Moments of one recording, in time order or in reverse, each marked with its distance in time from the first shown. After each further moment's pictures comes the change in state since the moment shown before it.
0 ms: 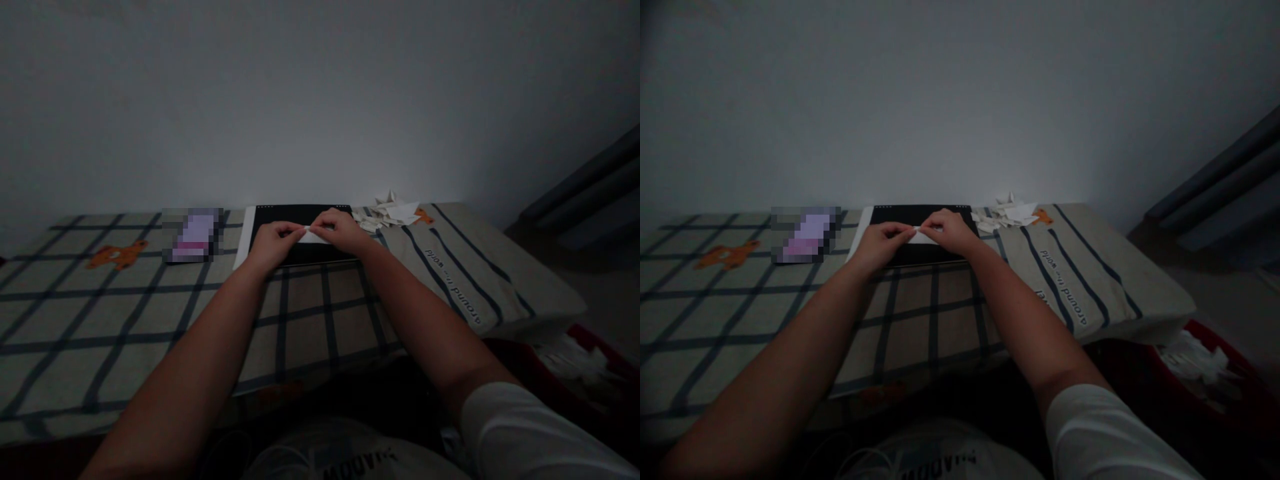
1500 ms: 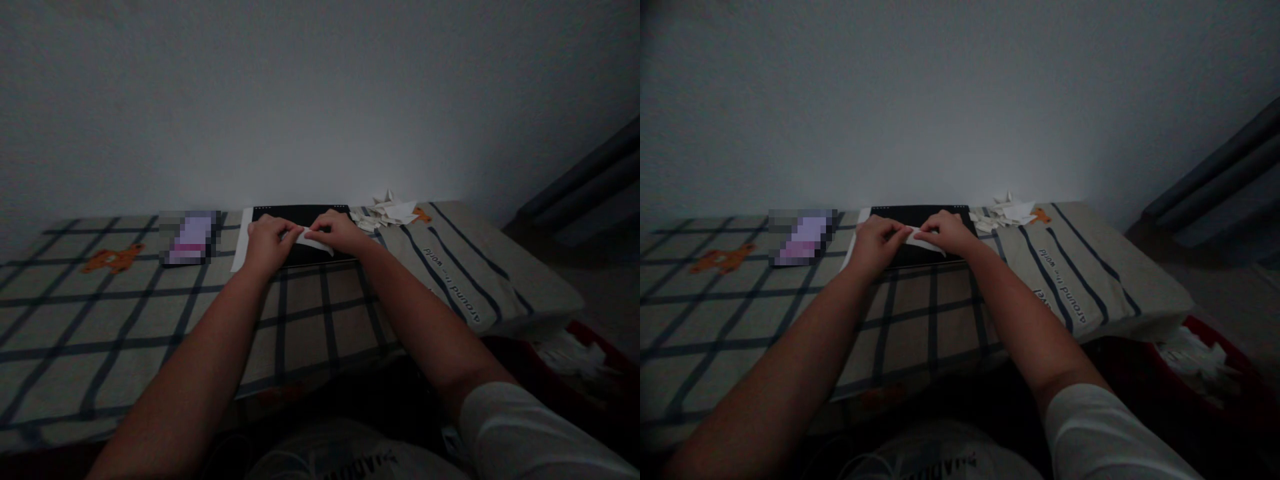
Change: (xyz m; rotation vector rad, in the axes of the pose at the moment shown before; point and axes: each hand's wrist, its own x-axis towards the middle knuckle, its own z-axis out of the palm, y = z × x) left_hand -0.004 0.012 -0.005 0.364 0.110 0.235; right_hand 0.000 -0.006 -0.001 -0.038 -0.081 0.079
